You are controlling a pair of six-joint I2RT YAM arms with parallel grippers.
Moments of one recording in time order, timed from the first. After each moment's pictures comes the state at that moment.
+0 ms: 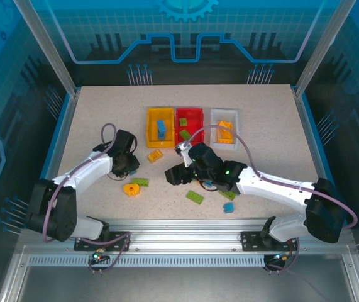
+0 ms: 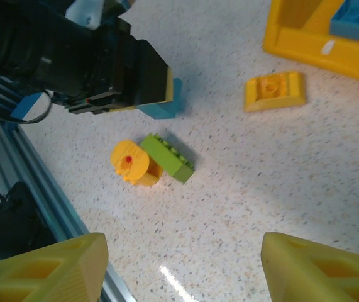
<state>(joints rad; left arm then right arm) -0.28 1.38 0.86 -0.69 -0.07 -0.86 0.94 1.34 0.91 -0.18 -0.09 0.48</state>
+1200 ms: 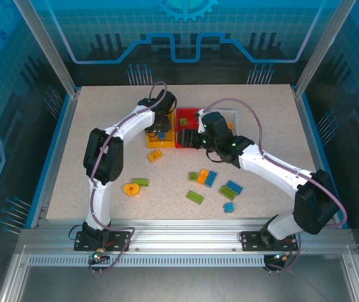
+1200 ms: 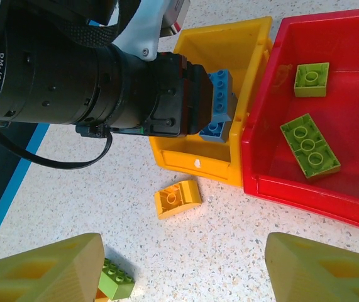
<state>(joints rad) -0.40 2.13 1.79 -0.90 -0.27 -0.55 0.67 1.47 1.11 -0.22 -0.08 0.57</state>
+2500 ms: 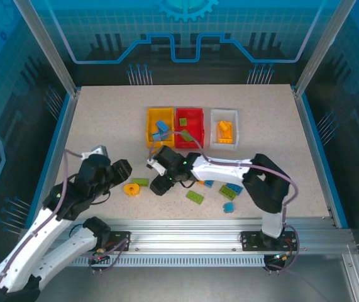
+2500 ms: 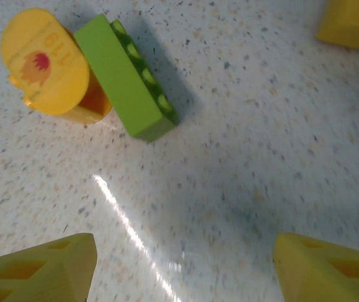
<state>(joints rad) -0.52 0.59 0.82 -0.95 -0.20 -0.95 1.01 1.91 1.31 -0.46 -0.11 0.11</state>
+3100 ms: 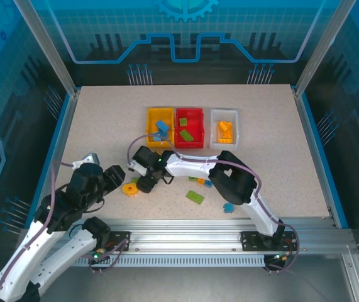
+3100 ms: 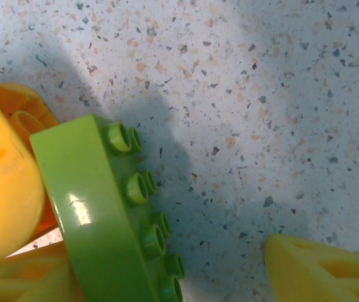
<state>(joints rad) -0.52 0.50 0.81 -1.02 -0.22 -1.01 1.04 2.23 1.67 -0.55 -0.06 -0.04</state>
